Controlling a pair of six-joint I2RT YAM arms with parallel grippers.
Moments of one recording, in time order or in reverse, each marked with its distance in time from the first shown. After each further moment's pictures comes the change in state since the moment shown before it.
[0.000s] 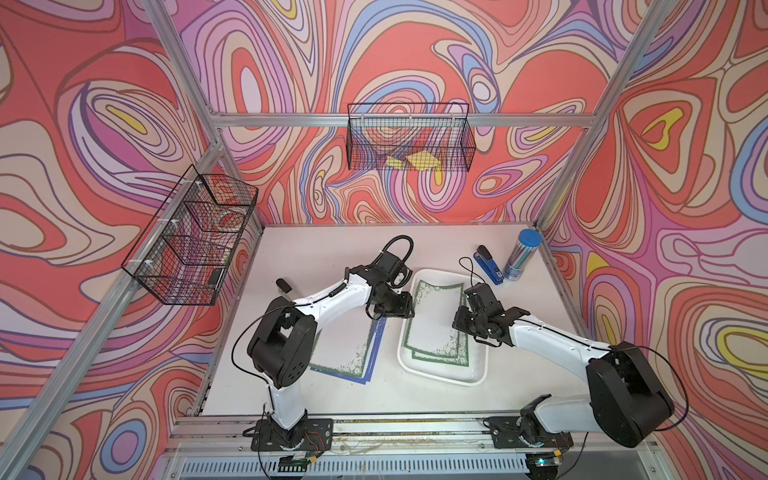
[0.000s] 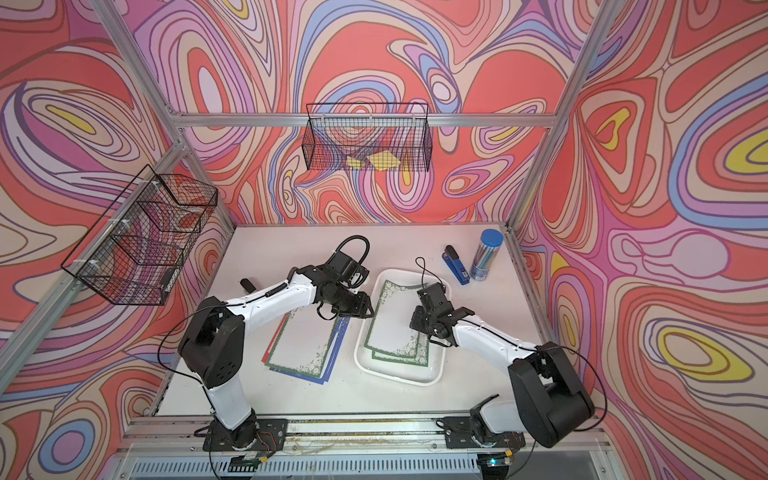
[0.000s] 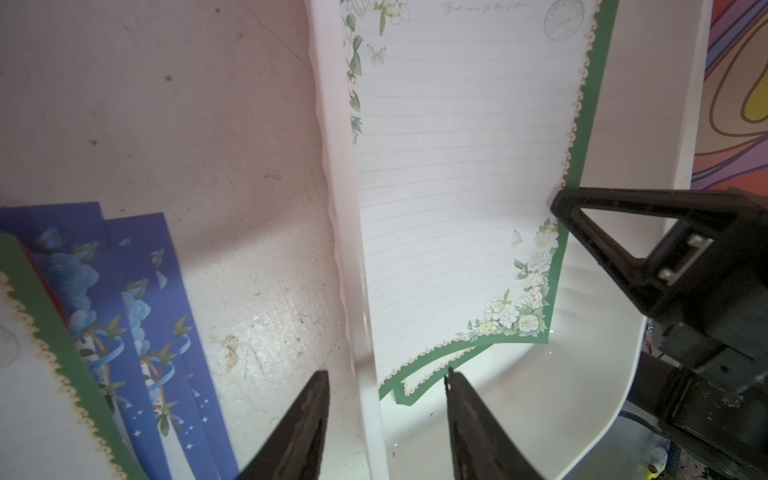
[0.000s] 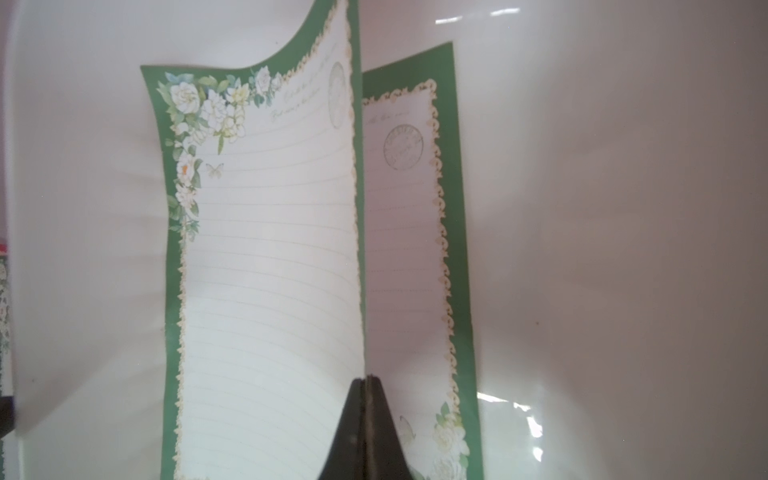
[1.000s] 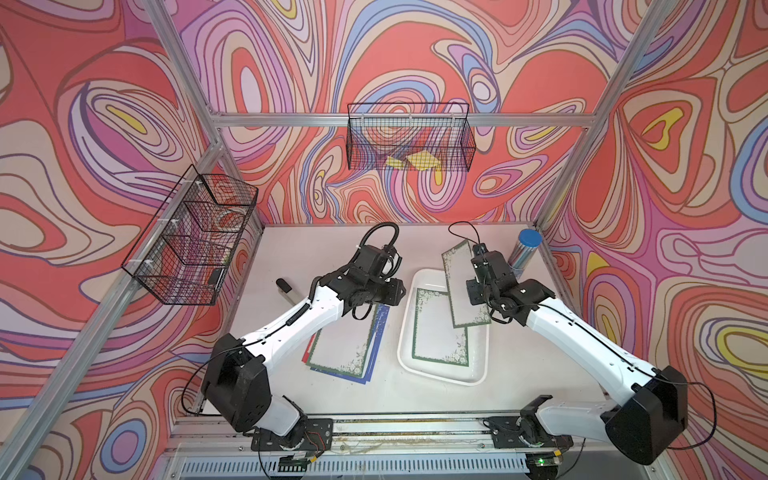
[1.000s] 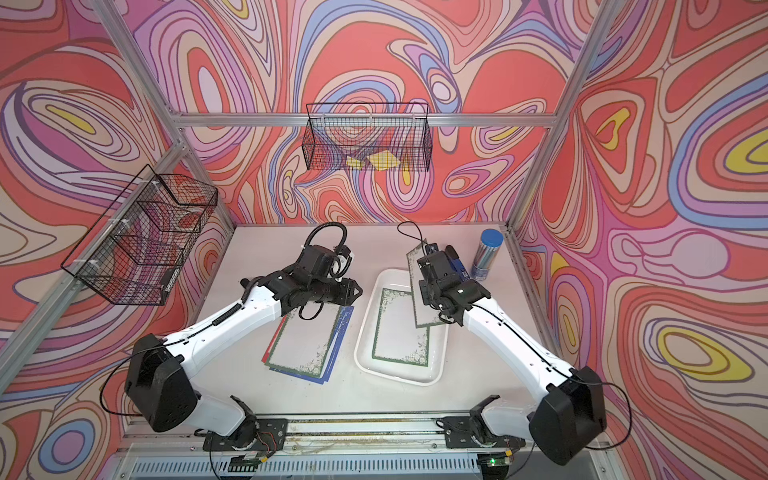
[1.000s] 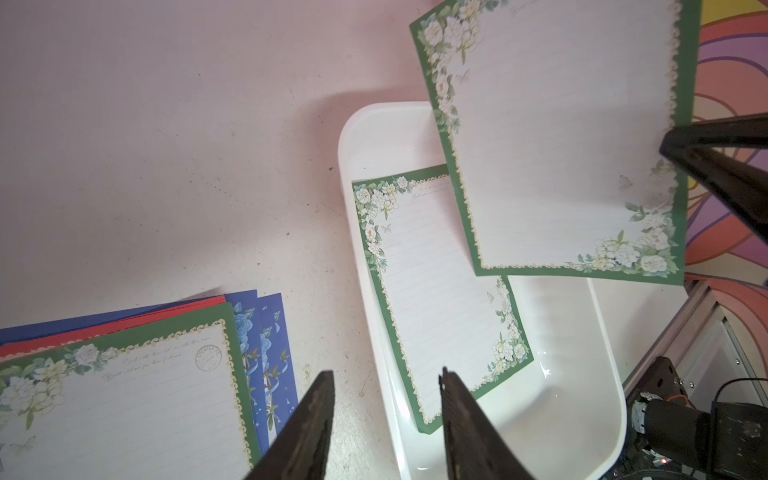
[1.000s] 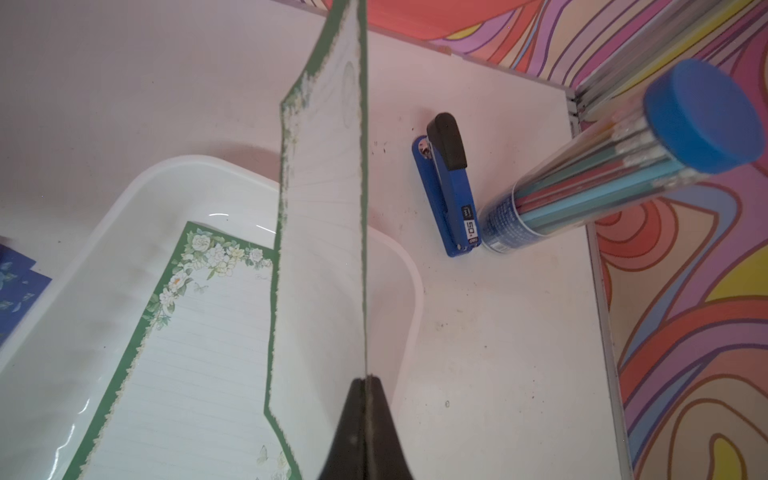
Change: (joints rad) left arm 0.000 -0.323 -0.114 0.151 -0.220 0.090; right arm 0.046 -0.086 0.408 -0.349 0.411 -0.613
